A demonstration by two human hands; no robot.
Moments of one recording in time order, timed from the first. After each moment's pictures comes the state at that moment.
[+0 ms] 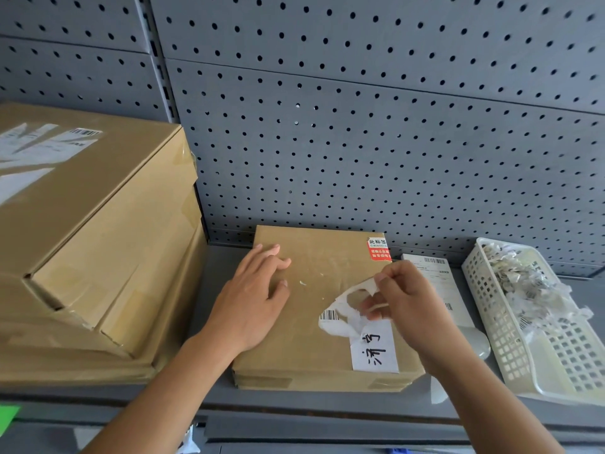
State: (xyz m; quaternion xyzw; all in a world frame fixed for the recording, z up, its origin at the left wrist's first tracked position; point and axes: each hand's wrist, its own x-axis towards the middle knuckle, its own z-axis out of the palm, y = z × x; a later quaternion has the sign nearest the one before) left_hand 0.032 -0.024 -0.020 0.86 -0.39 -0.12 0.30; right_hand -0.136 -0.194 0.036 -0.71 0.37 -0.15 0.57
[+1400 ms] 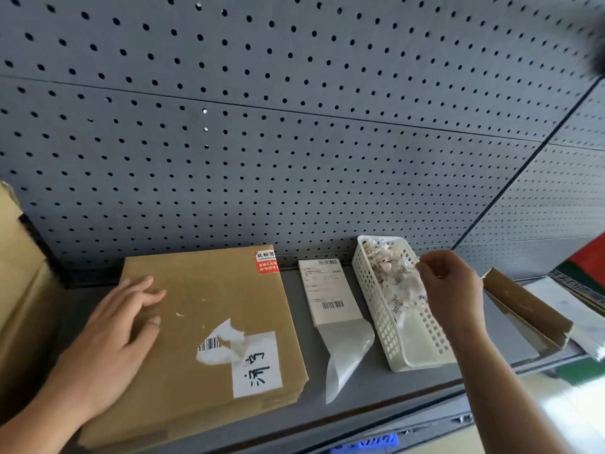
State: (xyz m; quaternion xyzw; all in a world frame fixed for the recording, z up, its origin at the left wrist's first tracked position) left_hand 0.041 -0.024 -0.031 0.84 -0.42 -0.08 0.34; right_hand -0.278 -0.358 0.043 -0.74 0.52 -0.37 0.20
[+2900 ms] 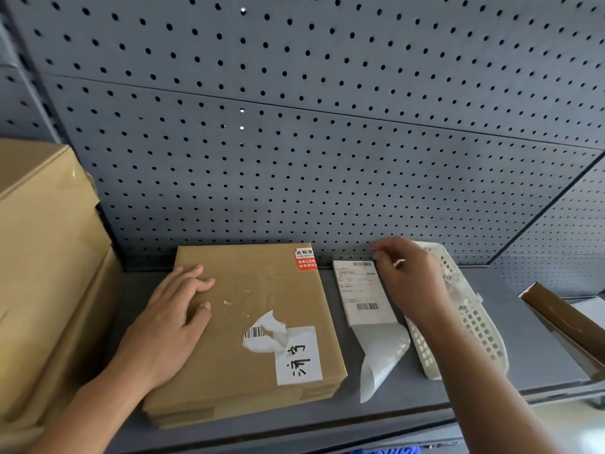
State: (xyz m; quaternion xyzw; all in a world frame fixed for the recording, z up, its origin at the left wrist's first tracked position) left_hand 0.035 -0.026 -0.026 0.85 -0.40 -0.10 0.32; right_hand -0.185 -0.300 0.055 -0.85 0.37 -0.32 0.21
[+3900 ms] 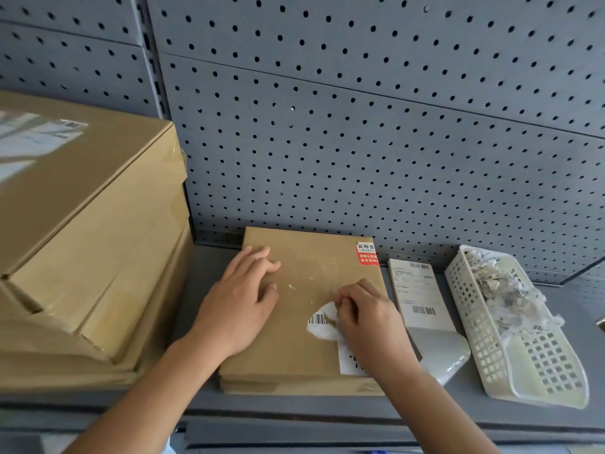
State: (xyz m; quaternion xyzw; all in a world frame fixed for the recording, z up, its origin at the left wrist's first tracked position) left_hand 0.032 -0.023 -0.021 0.86 -0.39 -0.11 0.31; right_hand -0.124 -0.188 -0.019 -0.92 0.24 -0.24 0.21
